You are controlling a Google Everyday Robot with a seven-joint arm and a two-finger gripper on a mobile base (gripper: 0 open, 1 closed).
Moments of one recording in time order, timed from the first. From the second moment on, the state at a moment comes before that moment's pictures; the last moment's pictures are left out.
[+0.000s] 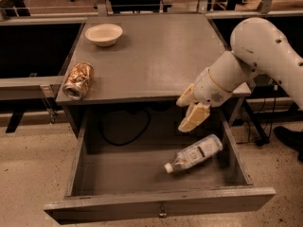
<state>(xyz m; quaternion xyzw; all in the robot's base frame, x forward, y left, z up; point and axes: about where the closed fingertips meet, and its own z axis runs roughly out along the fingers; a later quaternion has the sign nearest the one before) 0.538 -0.100 0.798 -0.69 -0.67 -0.21 0.17</state>
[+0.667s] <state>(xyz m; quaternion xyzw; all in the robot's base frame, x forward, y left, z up) 0.530 -0.102 0.813 -0.69 -0.67 -0.22 0.16</state>
